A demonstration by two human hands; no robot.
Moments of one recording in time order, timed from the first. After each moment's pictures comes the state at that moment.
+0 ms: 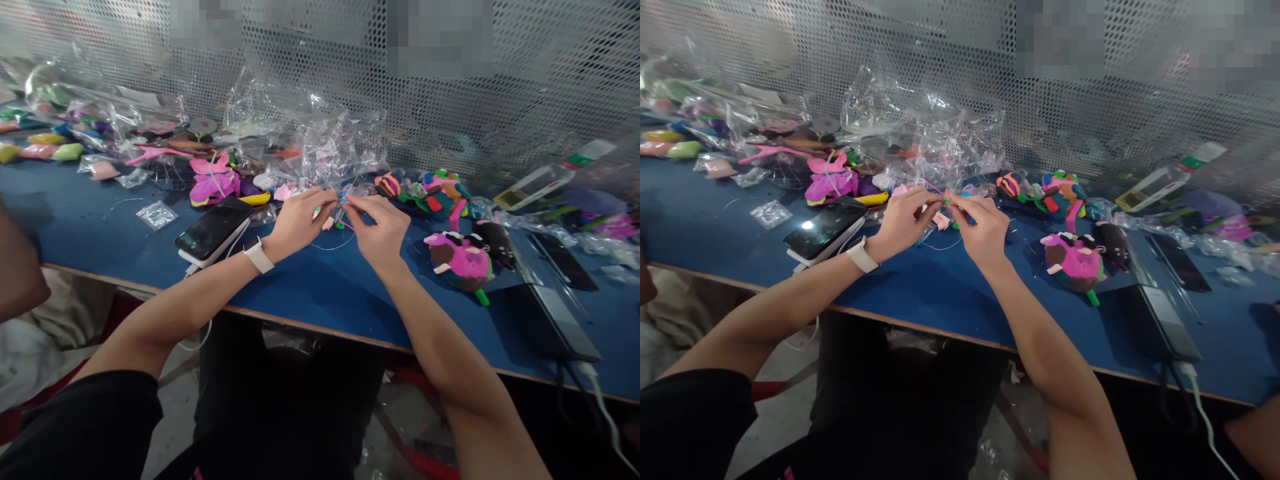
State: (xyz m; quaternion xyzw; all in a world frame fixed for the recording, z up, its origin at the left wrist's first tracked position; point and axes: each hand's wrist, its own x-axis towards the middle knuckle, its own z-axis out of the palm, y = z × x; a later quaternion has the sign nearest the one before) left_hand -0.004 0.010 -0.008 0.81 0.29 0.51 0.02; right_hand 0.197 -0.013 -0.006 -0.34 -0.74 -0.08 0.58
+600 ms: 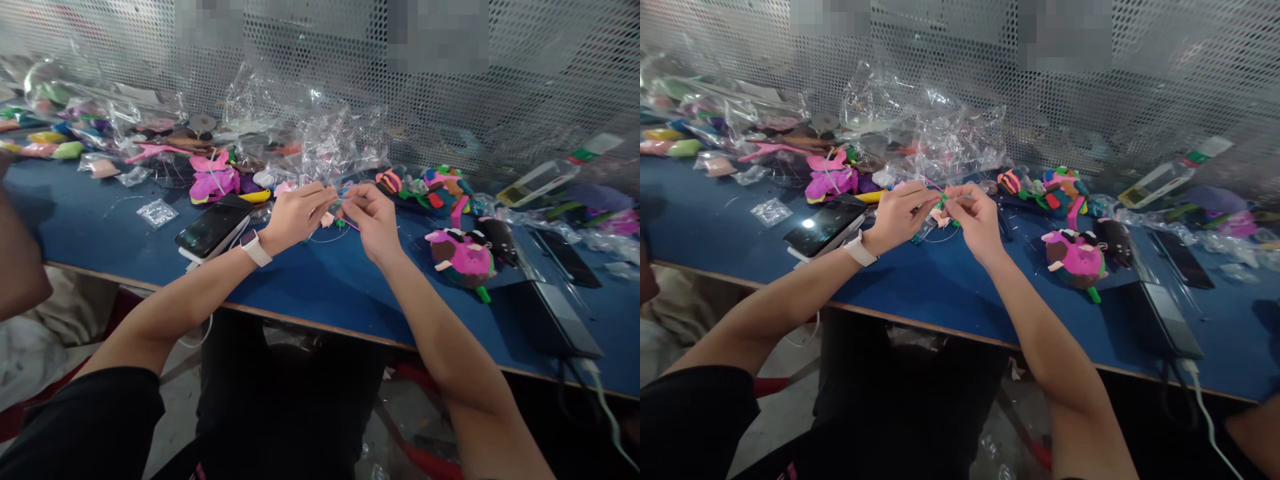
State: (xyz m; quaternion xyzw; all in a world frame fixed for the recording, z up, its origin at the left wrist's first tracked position) left_hand -0.012 0.016 -0.008 0.82 0.27 0.50 -0.07; right_hand 0.187 -0.008 -0.001 -0.35 -0.63 0.40 0.57
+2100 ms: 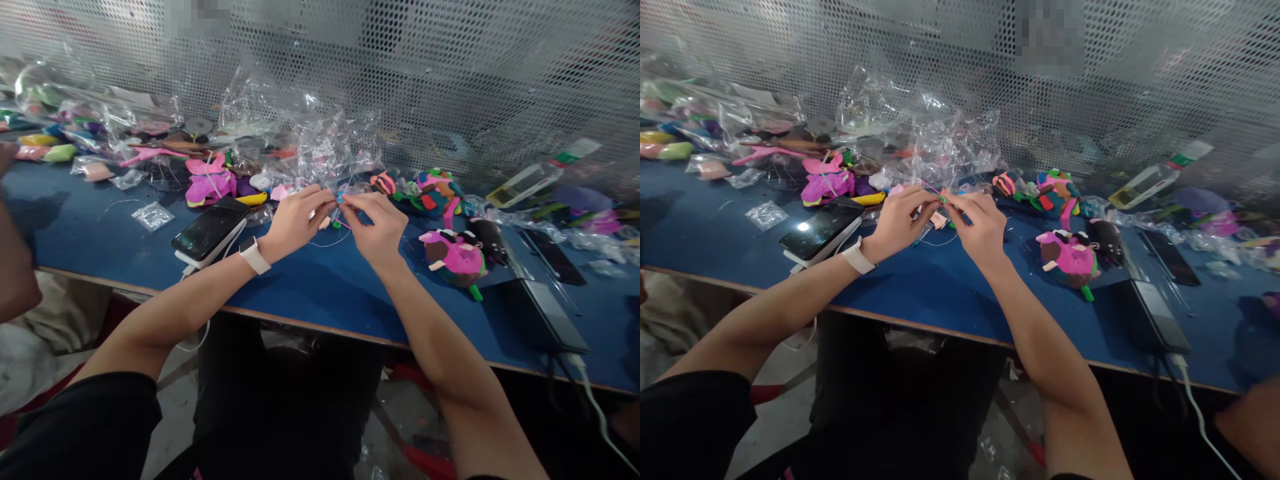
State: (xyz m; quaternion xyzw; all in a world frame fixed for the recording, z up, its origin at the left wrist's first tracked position) left_hand -0.003 0.005 -0.003 0.81 0.28 0.51 0.01; right_hand 0.200 -0.016 0.000 -0.35 -0.75 -0.09 0.55
